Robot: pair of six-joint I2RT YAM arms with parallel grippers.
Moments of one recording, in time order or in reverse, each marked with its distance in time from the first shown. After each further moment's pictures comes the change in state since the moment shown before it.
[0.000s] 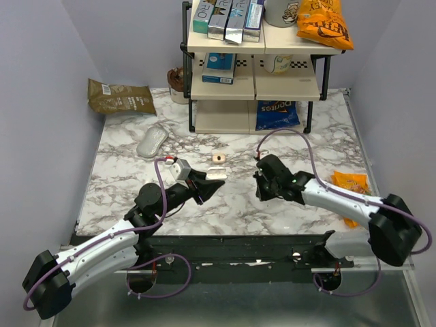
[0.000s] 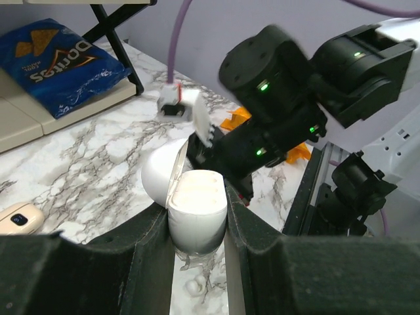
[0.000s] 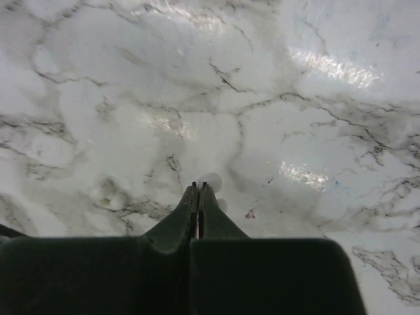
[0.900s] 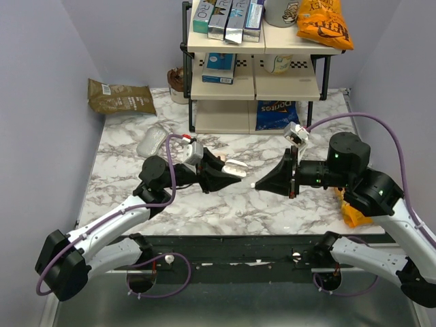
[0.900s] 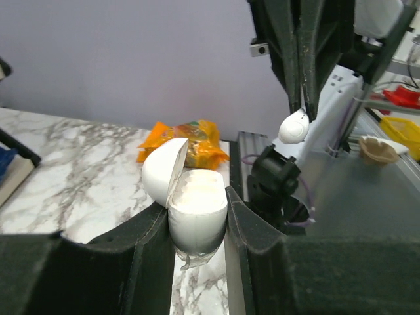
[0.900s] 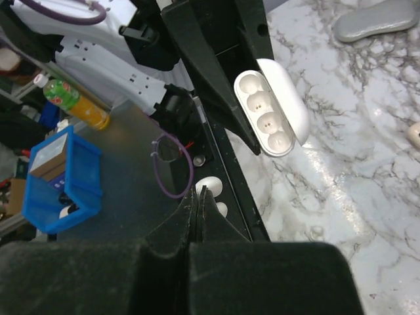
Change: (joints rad) left arm 0.091 0.256 0.305 0.110 0.510 -0.021; right arm -0.002 -0.482 0.494 -0.230 -0.687 -0.133
